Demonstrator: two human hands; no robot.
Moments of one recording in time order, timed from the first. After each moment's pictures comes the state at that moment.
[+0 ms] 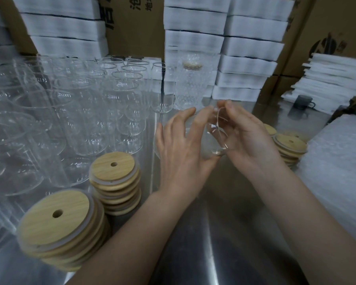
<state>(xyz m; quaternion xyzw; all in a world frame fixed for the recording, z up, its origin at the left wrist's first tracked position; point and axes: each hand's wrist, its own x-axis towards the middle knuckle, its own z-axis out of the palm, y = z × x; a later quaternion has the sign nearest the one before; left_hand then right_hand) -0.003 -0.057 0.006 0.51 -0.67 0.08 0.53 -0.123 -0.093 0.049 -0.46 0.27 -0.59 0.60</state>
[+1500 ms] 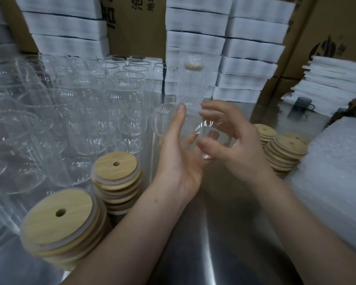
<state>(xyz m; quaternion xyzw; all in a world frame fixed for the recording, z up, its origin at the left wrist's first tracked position) 0.001 -0.050 0.034 0.21 -0.15 -0.72 0.64 -0.114 -0.071 0.043 -0.78 0.29 -0.51 0.22</state>
